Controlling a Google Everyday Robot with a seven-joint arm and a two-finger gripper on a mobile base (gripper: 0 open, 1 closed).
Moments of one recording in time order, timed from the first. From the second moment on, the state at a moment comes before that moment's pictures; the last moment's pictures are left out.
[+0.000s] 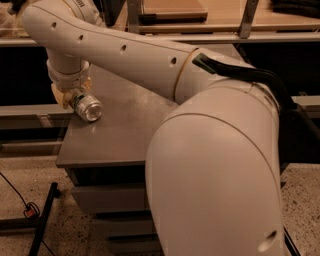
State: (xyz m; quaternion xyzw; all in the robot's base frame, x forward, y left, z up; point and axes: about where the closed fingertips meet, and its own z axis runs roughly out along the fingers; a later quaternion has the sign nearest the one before) arm 0.659 0.247 0.830 -0.42 0.88 0.06 0.20
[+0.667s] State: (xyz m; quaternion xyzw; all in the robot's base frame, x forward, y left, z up) arm 0.667 0.224 0.863 -0.47 0.85 0.09 0.22
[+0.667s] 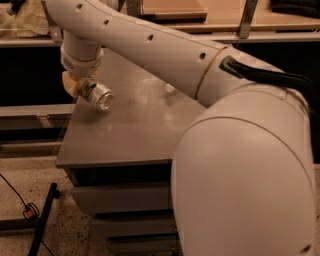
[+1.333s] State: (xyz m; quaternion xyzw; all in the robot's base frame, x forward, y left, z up) arm 0.669 0.206 0.878 -0.50 0.83 0.10 0.24
